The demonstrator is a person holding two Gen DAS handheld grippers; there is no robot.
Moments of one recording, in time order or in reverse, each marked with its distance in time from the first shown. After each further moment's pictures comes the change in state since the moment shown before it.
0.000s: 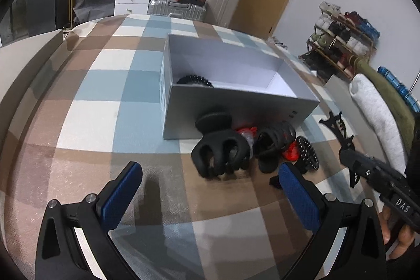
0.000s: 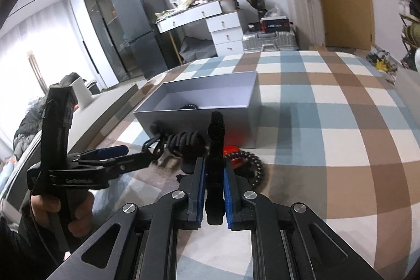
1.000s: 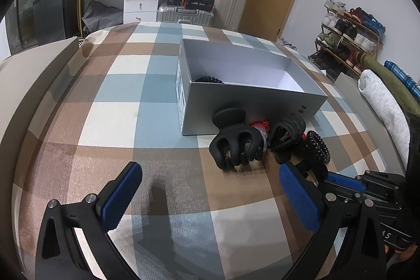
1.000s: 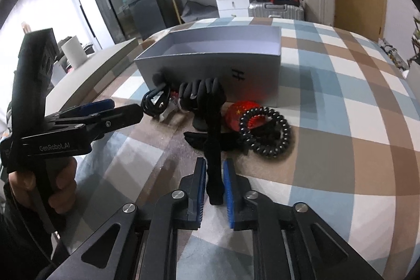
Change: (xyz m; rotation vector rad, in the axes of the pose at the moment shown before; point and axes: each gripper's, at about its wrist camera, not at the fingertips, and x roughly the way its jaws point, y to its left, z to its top) left arm -0.010 0.003 -0.009 0.035 -0.030 0.080; right arm 0.032 0.026 -0.022 -0.083 0.197 -0.033
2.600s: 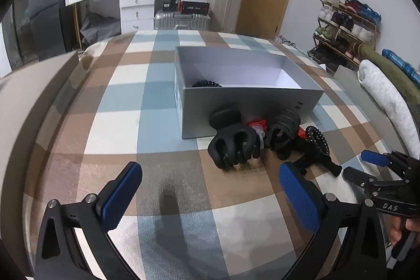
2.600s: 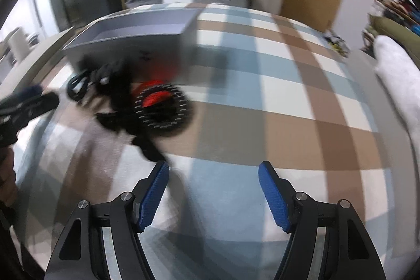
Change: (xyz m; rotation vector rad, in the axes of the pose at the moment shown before) left arm -0.002 -0.002 0.001 0.054 -0.017 0.027; right arm -0.017 -0.044 -0.011 0.065 0.067 -0.364
